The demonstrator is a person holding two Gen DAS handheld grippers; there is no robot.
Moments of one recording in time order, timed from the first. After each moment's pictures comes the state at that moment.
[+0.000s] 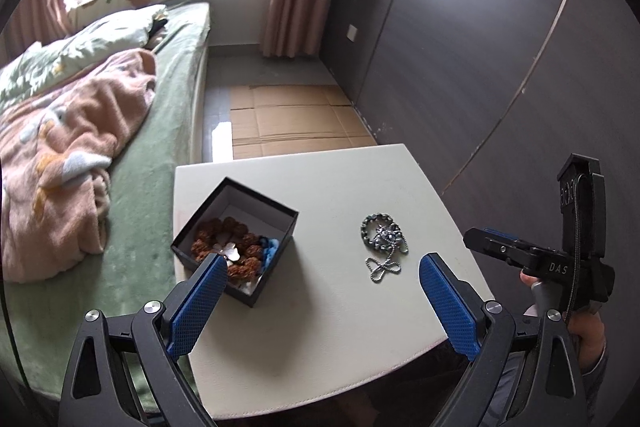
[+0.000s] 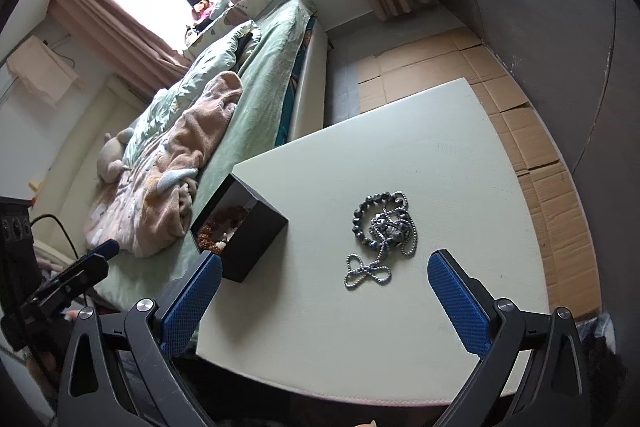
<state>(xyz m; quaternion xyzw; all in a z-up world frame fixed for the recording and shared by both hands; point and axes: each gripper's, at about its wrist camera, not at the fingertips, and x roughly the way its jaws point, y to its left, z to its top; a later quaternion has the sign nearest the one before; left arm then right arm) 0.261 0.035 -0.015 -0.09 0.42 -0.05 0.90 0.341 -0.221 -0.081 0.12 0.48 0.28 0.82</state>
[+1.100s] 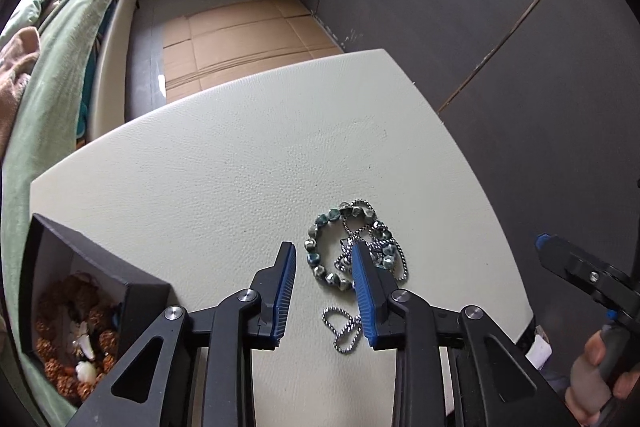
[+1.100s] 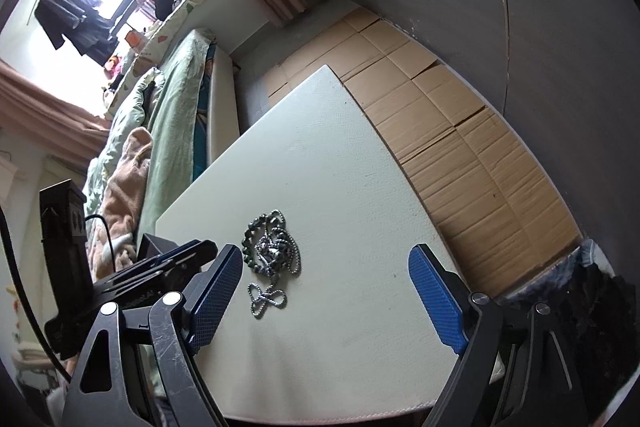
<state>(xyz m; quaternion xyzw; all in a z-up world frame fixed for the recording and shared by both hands) 0.413 -0.051 -0.143 -0.05 0.57 -0.12 0.81 0.372 -0.288 -0.127 0.22 0.52 0.14 0.82</state>
